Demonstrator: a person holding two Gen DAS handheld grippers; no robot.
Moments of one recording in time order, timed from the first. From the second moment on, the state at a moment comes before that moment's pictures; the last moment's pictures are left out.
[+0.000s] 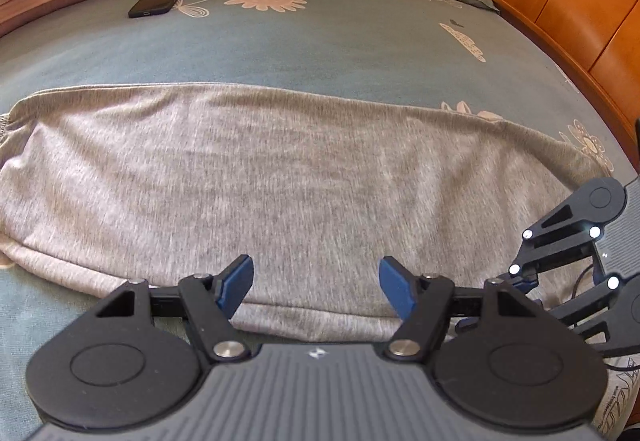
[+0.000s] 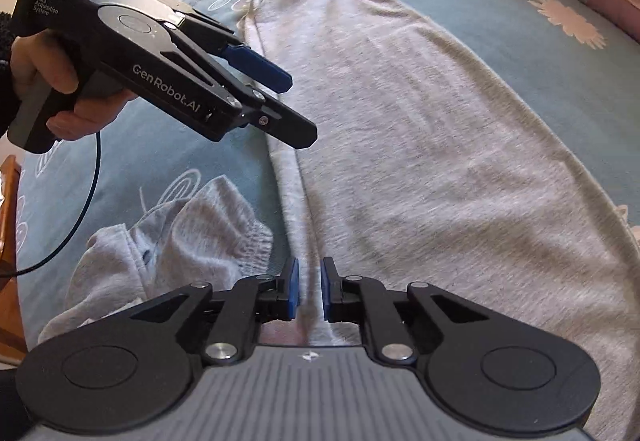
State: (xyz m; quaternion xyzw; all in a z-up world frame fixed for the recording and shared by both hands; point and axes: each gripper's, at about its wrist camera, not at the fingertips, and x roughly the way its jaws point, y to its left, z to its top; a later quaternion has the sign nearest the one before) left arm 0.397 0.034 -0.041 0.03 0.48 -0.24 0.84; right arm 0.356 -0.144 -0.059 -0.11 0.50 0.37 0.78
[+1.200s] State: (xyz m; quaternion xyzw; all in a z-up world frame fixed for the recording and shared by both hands) left arm 0.397 0.066 -0.056 0.11 0.51 -0.21 0.83; right arm 0.372 -0.219 -0.050 -0.06 0.55 0.31 0.77
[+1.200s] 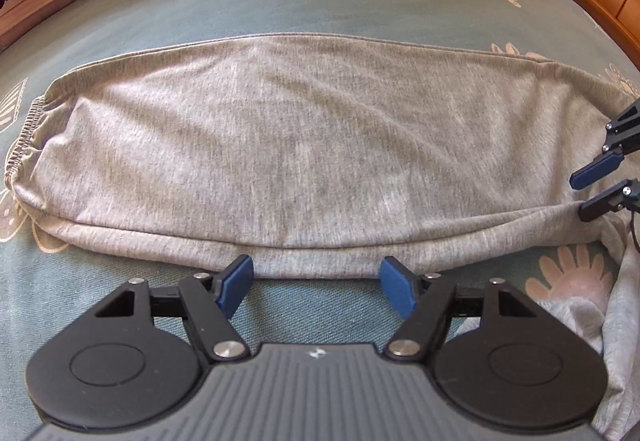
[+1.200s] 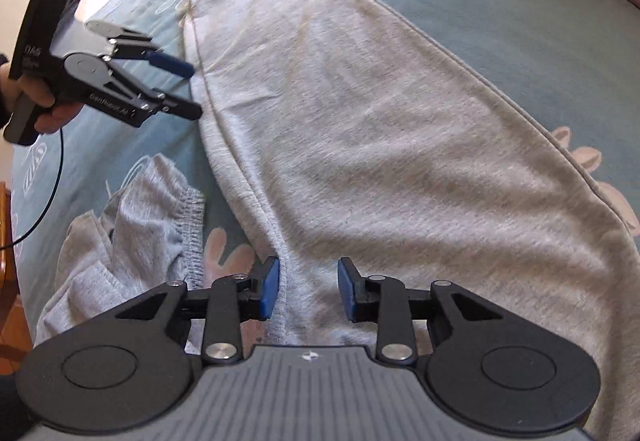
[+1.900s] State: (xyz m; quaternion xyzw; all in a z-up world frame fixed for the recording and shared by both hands) left arm 0.372 0.016 -0.053 0.18 0.51 -0.23 0.81; right arm 0.365 -0.268 -0.039 -0.06 0.53 0.20 0.82
